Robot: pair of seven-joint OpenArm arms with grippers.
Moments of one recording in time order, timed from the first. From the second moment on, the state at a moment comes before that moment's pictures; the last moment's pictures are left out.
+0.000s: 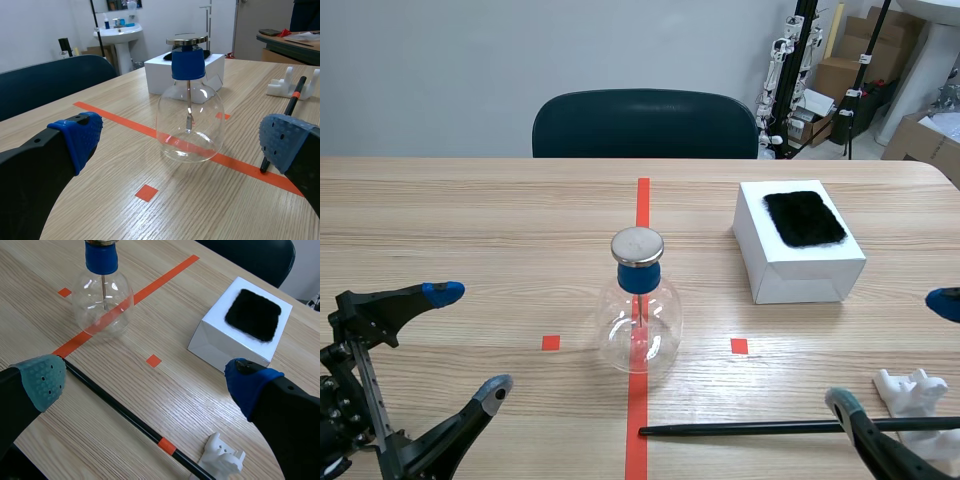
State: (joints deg) left arm 8.0 -26.5 11.9 50.3 23.7 -33.1 -82.2; right arm -57.6 22.5 20.1 115.9 -0.5 32.6 21.0
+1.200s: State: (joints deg) left arm 45.7 -37.0 -7.6 80.8 -1.7 -29.5 -64.0; right arm -53.6 32.6 8.4 118.2 8.9 26.8 23.4
